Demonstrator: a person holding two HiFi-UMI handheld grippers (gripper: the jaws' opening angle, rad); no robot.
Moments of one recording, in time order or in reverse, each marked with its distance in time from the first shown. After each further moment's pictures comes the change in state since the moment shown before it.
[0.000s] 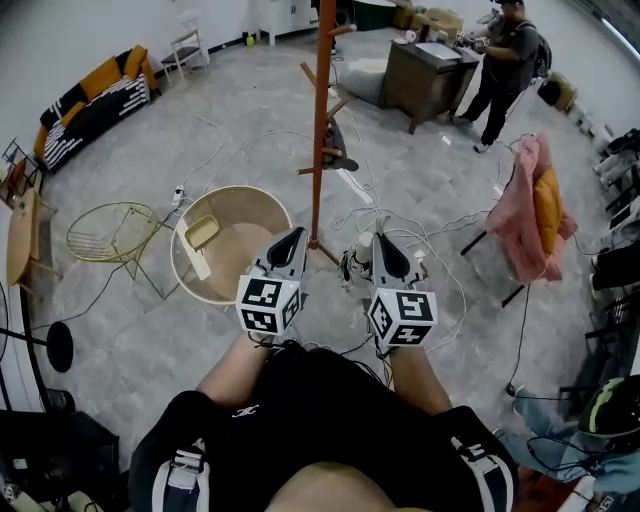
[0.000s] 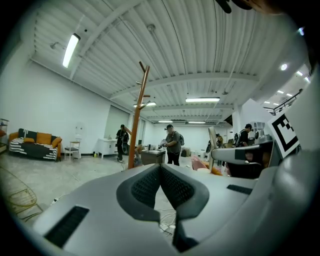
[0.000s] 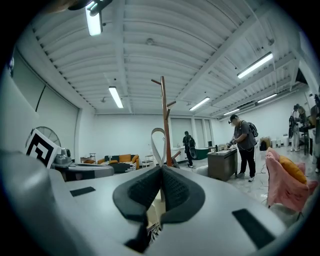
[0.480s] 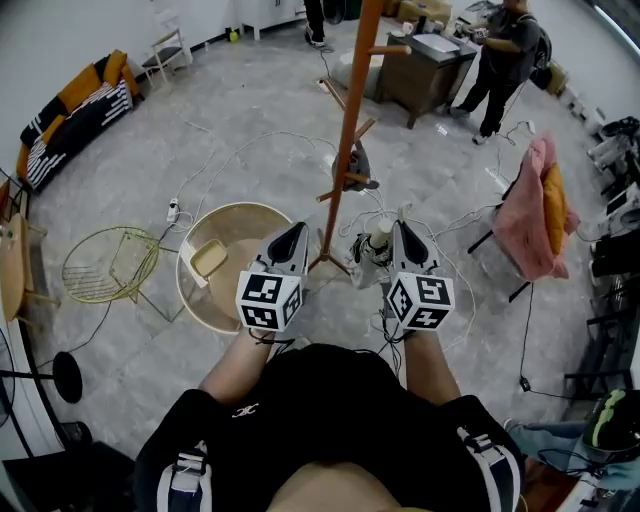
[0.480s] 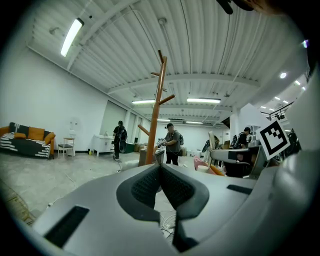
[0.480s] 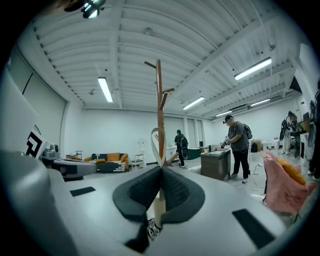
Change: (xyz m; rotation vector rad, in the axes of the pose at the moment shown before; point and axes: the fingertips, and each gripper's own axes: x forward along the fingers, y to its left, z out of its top) left arm 0.109 0.190 0.027 -0.021 0.022 -0.071; right arm 0.210 0.005 0.013 -0.008 0.005 -0.122
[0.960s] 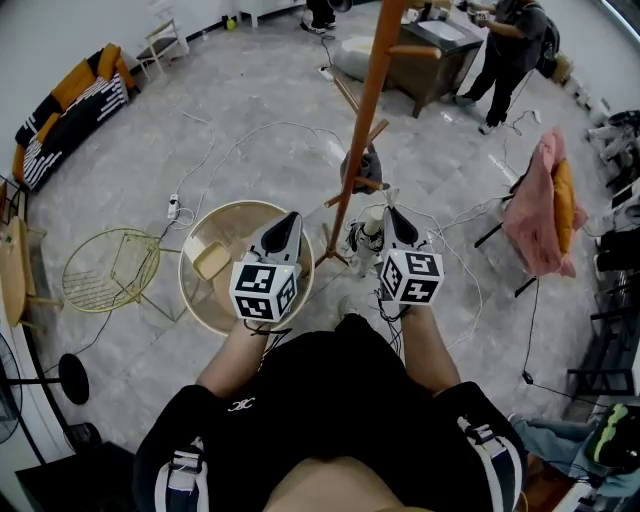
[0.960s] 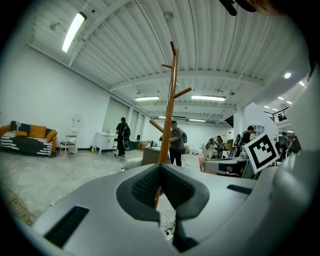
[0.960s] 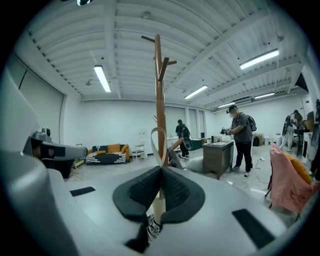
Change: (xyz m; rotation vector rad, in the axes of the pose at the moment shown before) left arm 0.060 0.086 -0.003 -0.018 0.028 0.014; right arm 0.129 0.003 -0.046 -0.006 0.112 0.008
